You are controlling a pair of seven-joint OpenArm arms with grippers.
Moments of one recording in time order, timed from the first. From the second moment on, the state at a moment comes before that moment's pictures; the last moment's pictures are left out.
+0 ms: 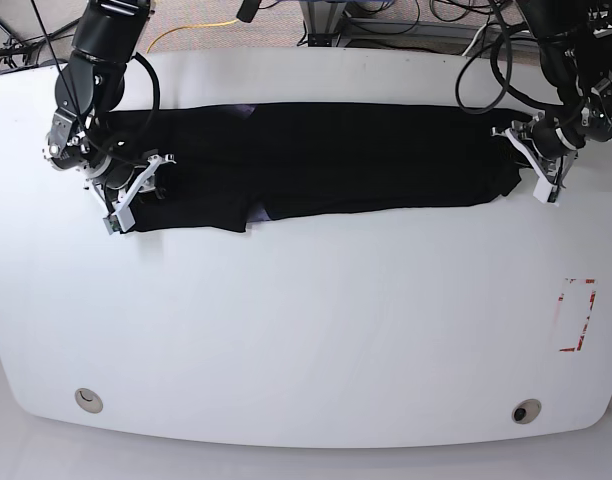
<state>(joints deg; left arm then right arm) 9.5 -16.7 -30.8 89.3 -35.6 -42.7 62.4 -0.8 13.3 24.6 81.1 25.2 41.1 -56.9</state>
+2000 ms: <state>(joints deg) 7.2 1.7 3.9 108.7 -27.5 -30.4 63.2 -2.6 11.6 24.7 84.9 24.5 41.0 -58.5</state>
